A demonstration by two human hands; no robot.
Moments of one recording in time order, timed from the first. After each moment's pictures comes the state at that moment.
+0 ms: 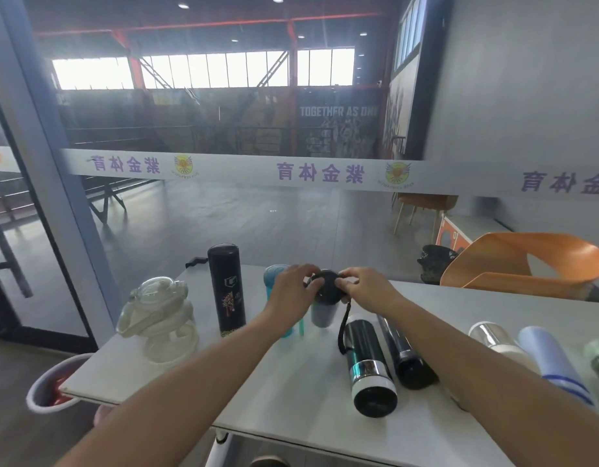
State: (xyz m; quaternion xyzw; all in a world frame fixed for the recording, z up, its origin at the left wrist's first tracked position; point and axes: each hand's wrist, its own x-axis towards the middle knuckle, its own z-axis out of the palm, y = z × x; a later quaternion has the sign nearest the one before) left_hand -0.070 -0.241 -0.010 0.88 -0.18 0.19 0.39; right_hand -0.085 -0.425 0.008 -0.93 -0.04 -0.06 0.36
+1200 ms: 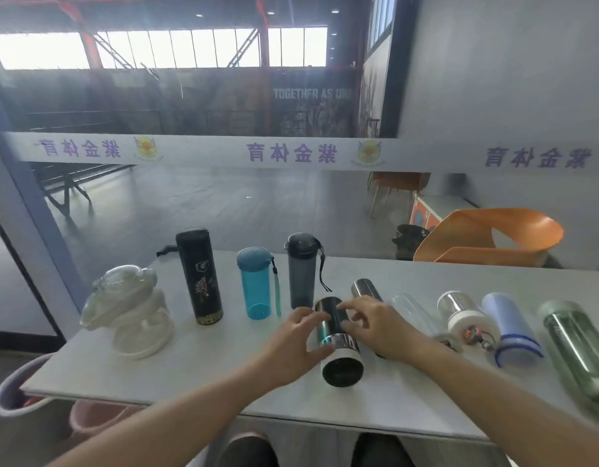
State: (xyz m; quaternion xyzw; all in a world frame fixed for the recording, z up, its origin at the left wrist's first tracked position) left_hand -0.154 -0.253 -0.081 0.90 -0.33 0.06 0.29; right_hand -0.178 -0.470 -0.052 -0.95 -0.09 -0.06 0.29
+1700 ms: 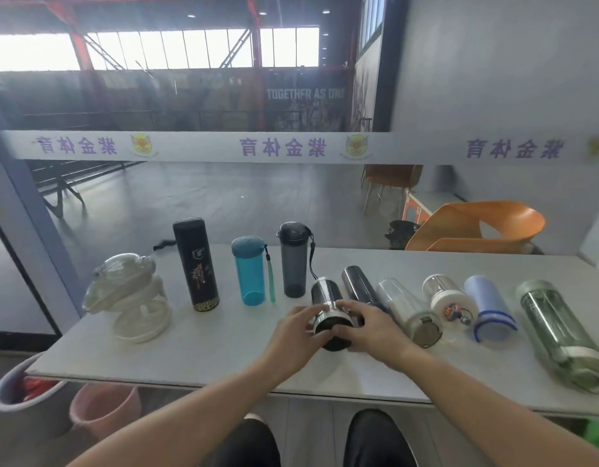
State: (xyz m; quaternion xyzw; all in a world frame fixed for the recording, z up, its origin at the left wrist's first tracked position) left_hand -0.183 -0.274 -0.102 0.84 -0.24 0.00 0.48; right_hand -0.222 -0.462 -0.080 -0.84 0.00 -0.01 0.54
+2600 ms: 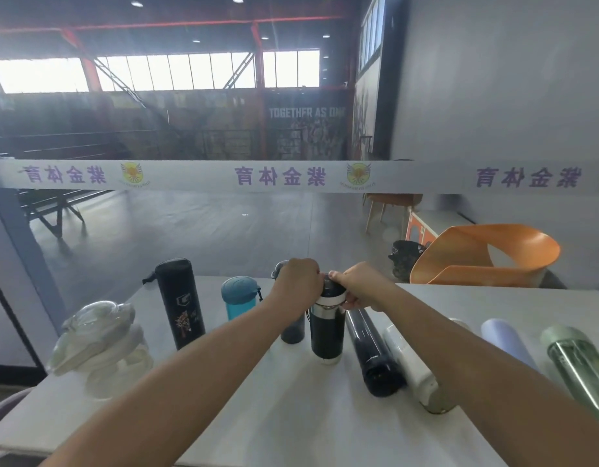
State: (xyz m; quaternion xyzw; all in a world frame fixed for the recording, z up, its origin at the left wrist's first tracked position) left_hand -0.021 -0.337 0.013 0.97 -0.18 0.14 0.05; right_hand -0.062 -0.478 0.022 -0.86 0.16 0.01 0.48
